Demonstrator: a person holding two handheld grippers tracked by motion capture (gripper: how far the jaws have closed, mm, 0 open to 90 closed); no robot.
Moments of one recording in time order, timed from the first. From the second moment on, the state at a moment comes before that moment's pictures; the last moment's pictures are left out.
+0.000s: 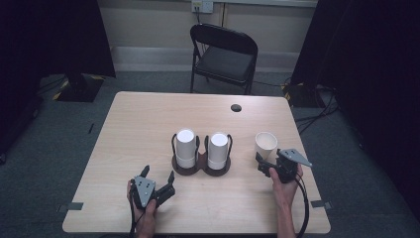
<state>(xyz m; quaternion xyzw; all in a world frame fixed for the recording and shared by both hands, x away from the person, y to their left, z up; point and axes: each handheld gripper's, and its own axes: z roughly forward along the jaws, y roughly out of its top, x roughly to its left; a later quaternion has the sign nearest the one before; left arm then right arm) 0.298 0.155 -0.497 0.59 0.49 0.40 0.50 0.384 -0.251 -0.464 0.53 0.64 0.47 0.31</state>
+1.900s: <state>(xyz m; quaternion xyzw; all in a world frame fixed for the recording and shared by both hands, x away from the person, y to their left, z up) 0.295 0.153 -0.497 0.59 0.49 0.41 0.49 0.303 -0.172 -0.495 0.46 0.63 0.52 0.35</state>
